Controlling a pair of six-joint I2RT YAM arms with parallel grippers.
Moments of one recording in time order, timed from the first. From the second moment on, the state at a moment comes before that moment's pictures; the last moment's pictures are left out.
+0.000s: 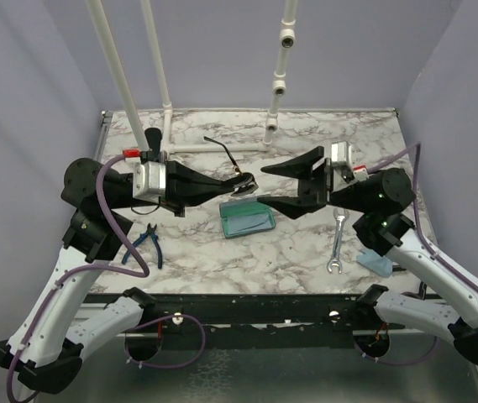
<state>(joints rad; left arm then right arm) -0.51 0.89 1.24 0.10 1.04 -0.08 0.73 1.02 0.98 0.51 -0.76 0.12</state>
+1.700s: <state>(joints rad) -0.51 0.80 1.21 -0.52 1.03 0.57 0.73 1.48 1.24 0.32 -0.61 0.18</state>
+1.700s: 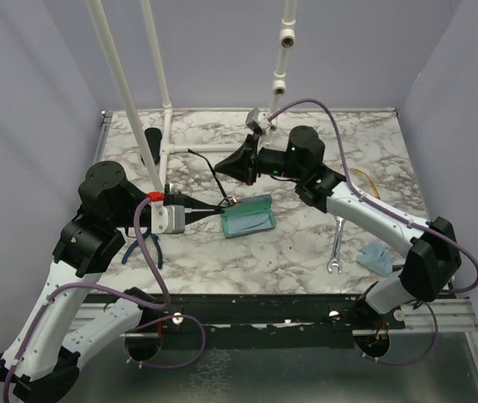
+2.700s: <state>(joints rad) -0.52 0.78 1.20 -0.38 0.98 0.35 0.74 1.26 1.08 0.49 -0.74 0.09</state>
